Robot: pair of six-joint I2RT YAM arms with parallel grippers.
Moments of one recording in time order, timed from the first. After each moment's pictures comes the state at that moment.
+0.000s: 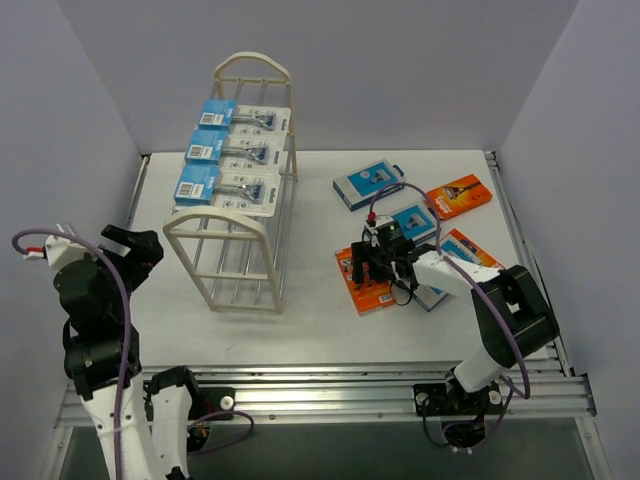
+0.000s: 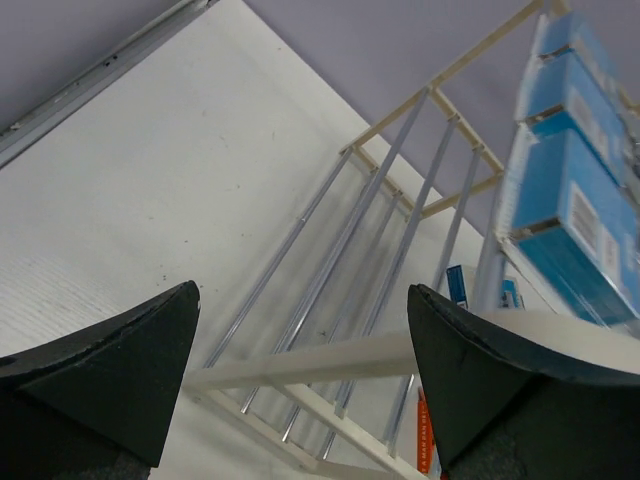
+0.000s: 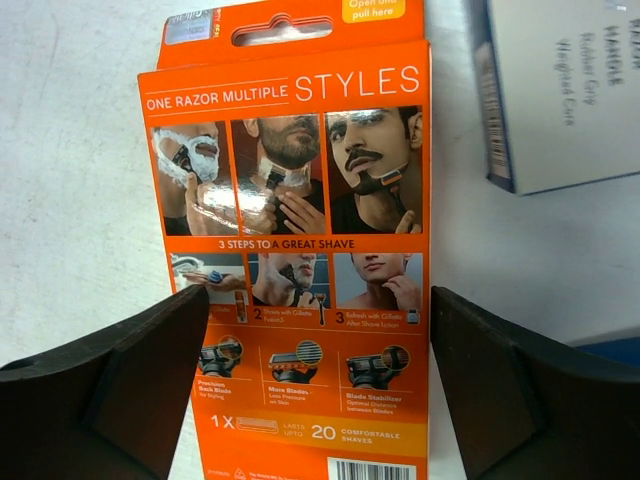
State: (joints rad) left arm 0.29 0.59 1.01 -0.66 0.02 -0.64; right arm 0.47 1.57 0.80 -0.17 -0.04 0.30
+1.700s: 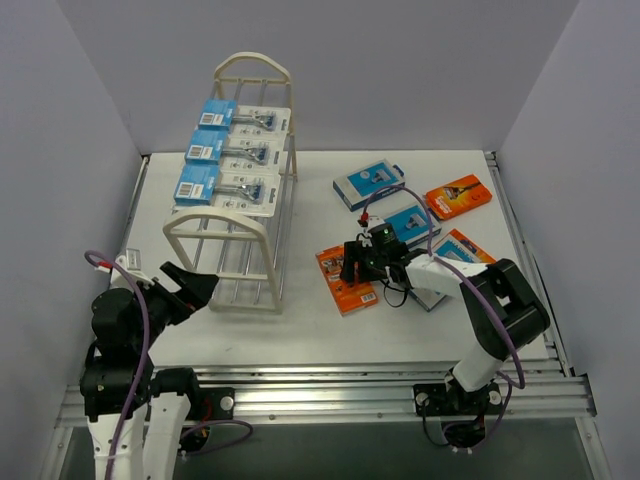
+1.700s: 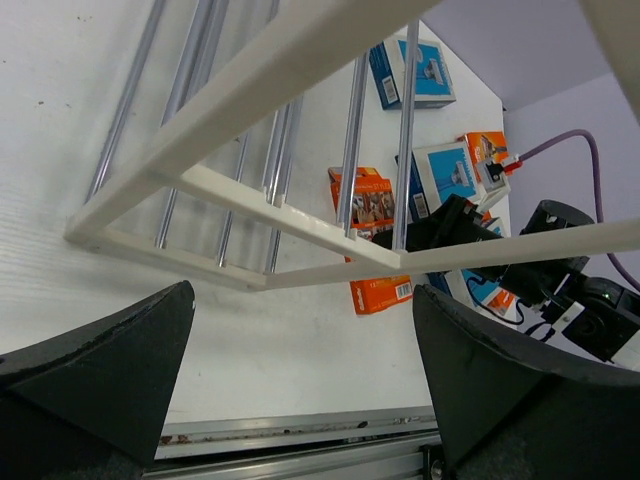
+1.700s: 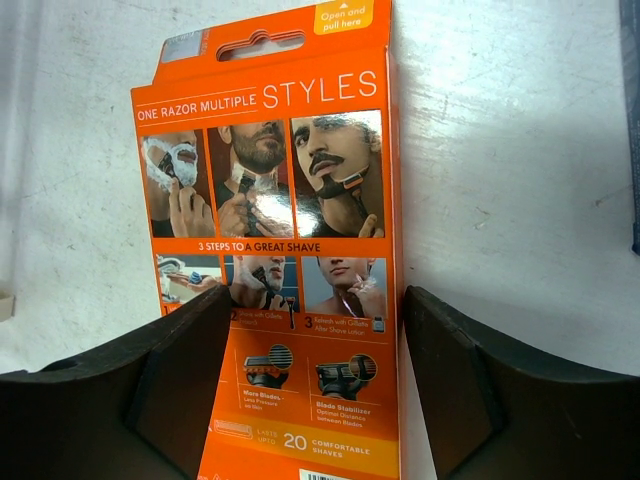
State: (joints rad) left arm 0.05 0.36 0.81 -0.82 0.29 -0.70; right arm 0.52 1.63 0.77 0.01 -0.13 0.39
